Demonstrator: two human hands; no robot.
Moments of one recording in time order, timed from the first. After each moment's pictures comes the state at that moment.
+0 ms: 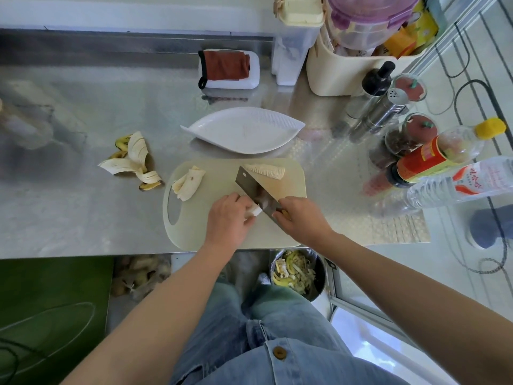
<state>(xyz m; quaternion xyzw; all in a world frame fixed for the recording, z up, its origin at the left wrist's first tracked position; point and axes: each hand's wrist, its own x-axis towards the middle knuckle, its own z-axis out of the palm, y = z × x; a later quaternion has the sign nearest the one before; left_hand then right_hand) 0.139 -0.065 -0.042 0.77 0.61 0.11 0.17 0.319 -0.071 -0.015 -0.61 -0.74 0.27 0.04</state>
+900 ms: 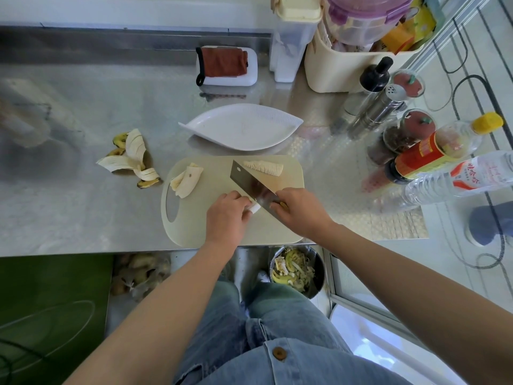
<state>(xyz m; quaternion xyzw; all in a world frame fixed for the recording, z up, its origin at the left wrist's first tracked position) 0.141 -0.070 -0.045 0.75 0.63 0.12 0.18 0.318 -0.065 -0.001 -0.60 -0.75 0.28 0.07</state>
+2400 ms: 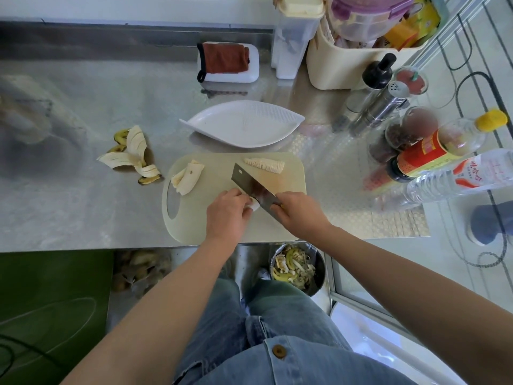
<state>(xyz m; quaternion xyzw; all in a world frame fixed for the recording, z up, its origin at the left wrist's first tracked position) 0.141 -0.069 -0.042 0.74 0.64 0.10 0.20 0.316 -0.073 -0.017 -0.61 -0.74 0.27 0.04</state>
